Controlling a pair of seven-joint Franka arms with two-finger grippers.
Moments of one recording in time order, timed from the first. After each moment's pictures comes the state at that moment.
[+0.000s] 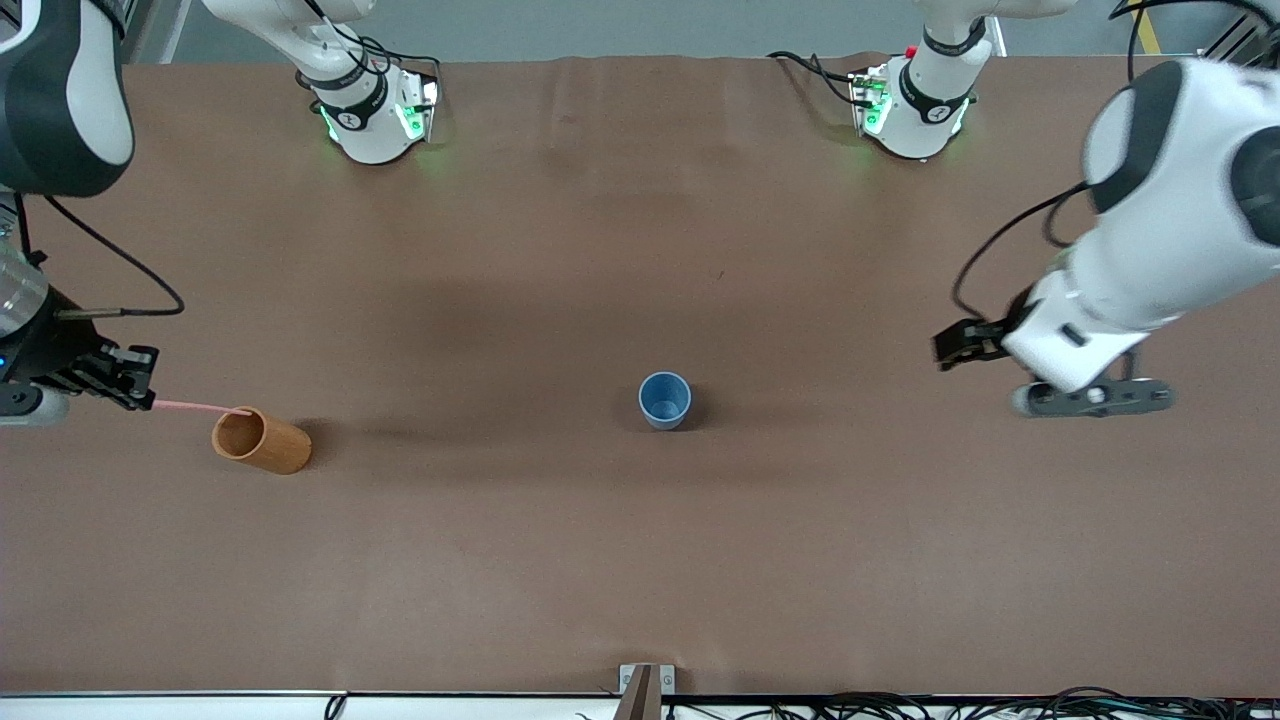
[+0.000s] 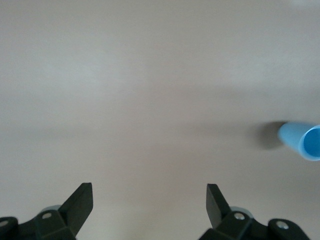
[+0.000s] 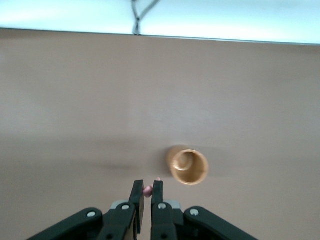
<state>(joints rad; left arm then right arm) -0.12 0.25 -0.09 -1.40 0.01 1.62 -0.15 0.03 0.20 0.05 -1.44 -0.05 1.81 0.05</state>
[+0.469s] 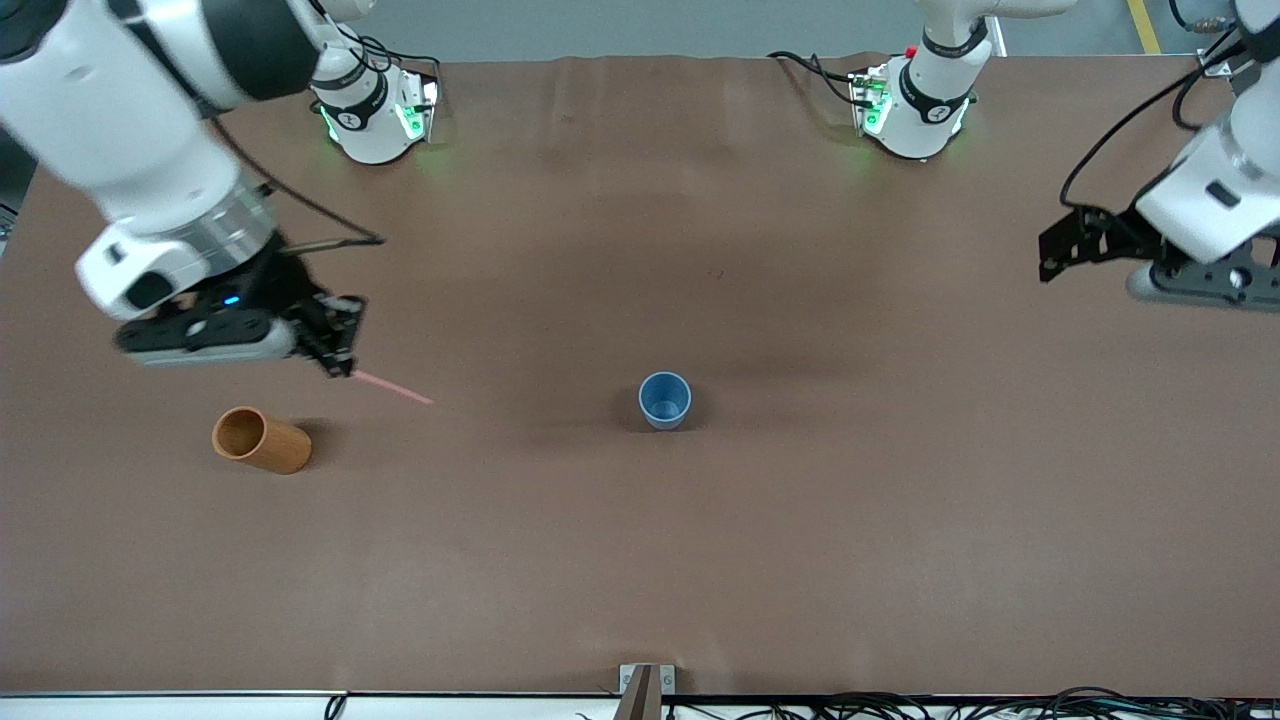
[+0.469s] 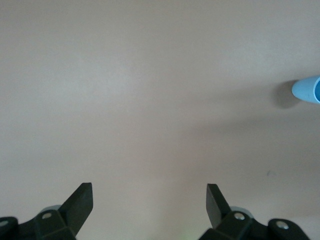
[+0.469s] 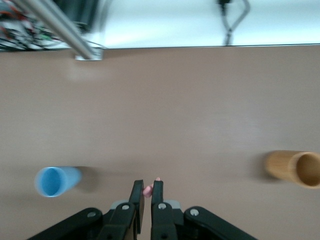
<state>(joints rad) -0.12 0.02 -0.04 -1.51 0.01 1.52 0.00 0.05 0.20 0.39 -1.44 -0.07 1.91 0.41</state>
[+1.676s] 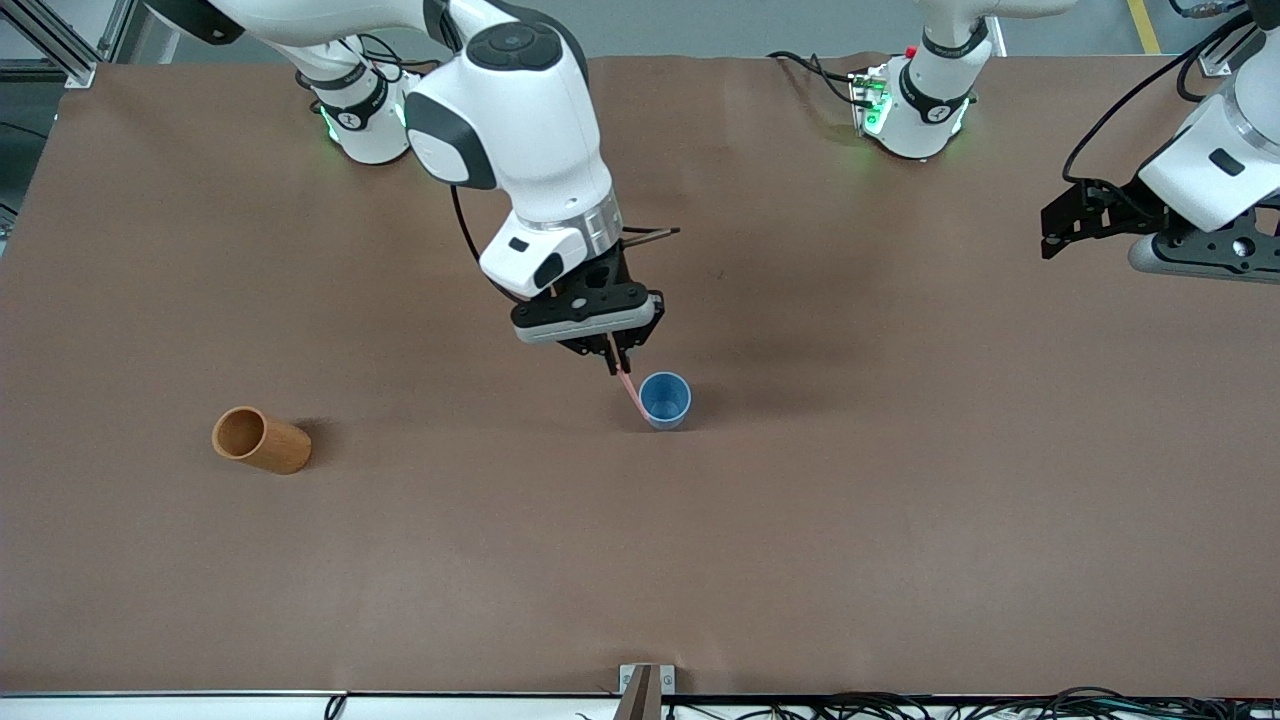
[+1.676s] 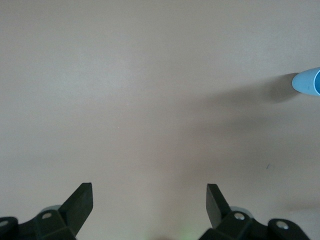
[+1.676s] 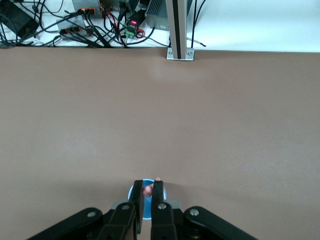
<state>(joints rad) -0.12 0.00 -0.03 -1.54 0.01 1.52 0.00 0.19 0.59 0.77 -1.27 -0.63 2.06 0.89</state>
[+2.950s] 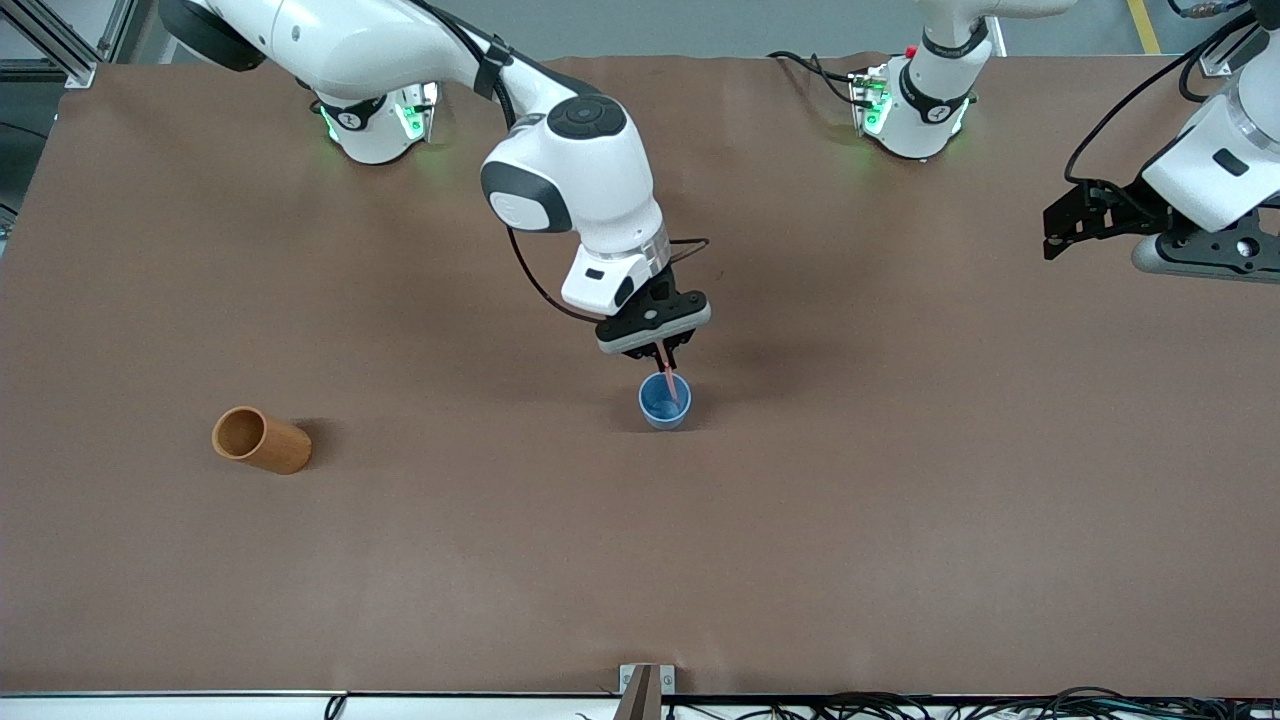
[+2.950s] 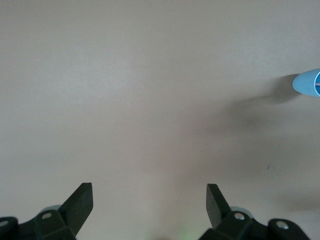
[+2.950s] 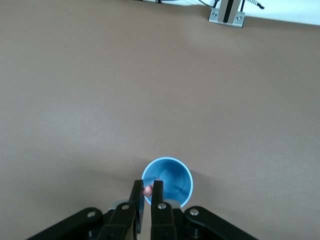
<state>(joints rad) -0.12 0.00 -0.03 -1.54 0.01 1.52 0.00 0.22 0.68 0.76 -1.44 -0.73 2.27 0.89</state>
